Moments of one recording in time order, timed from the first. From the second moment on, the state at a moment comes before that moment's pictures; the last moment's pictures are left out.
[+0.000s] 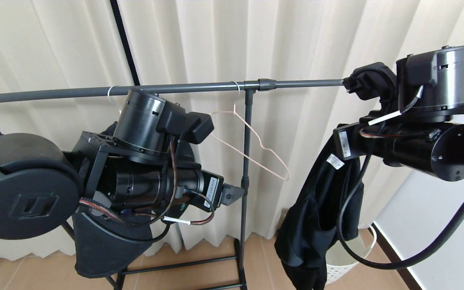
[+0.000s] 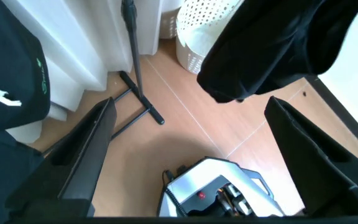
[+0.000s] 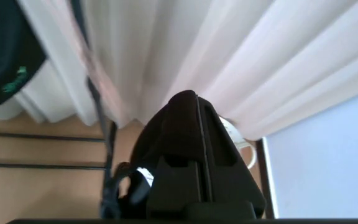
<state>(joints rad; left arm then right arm) -0.71 1.69 -1.13 0.04 0.06 -0.10 0.56 1.61 -1.17 -0.03 -0.59 -0.03</state>
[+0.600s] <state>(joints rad) -0.70 1.71 -1.05 -0.09 0.14 -0.08 0.48 1.54 -1.16 -0.04 -0.58 -0.07</state>
